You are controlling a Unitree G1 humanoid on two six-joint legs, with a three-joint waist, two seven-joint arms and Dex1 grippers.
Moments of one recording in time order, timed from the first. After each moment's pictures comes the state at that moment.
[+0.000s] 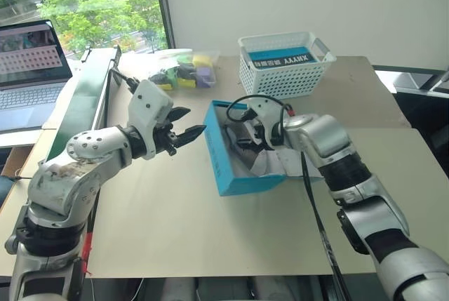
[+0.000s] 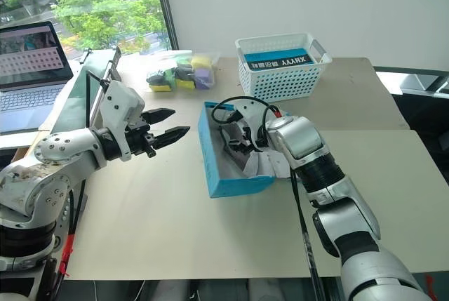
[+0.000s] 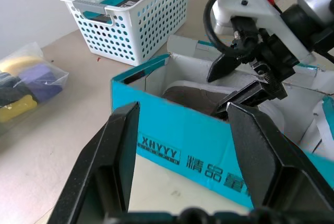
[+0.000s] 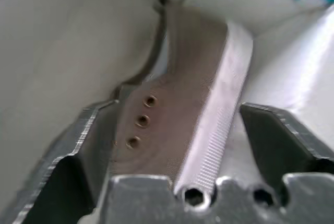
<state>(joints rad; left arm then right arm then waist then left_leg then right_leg) -0.49 0.70 0.06 -0.53 -0.61 0.91 -0.50 -0.96 -0.43 0.38 0.07 0.29 1.12 0.45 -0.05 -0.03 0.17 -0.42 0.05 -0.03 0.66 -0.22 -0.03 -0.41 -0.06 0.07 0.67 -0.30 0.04</state>
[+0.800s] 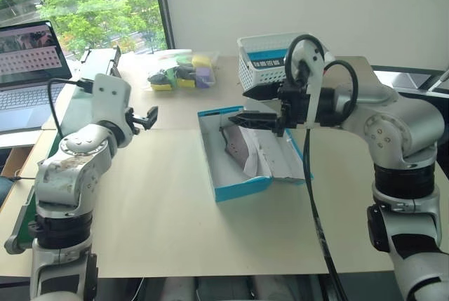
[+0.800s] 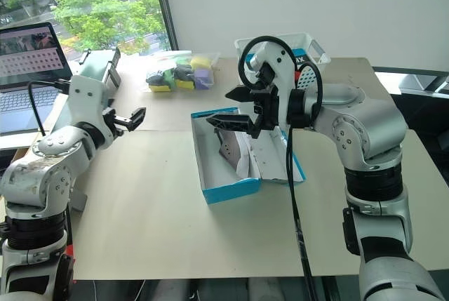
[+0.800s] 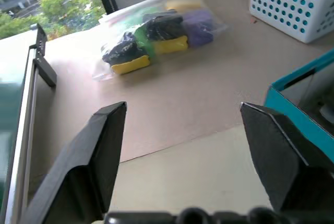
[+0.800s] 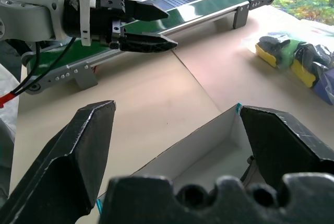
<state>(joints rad) -0.50 0.58 0.24 -0.37 -0.35 1.00 -0.10 -0.90 -0.57 0.03 -0.26 0.61 1.04 0.85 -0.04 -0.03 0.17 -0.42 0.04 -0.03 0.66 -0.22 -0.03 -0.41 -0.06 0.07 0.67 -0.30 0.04</state>
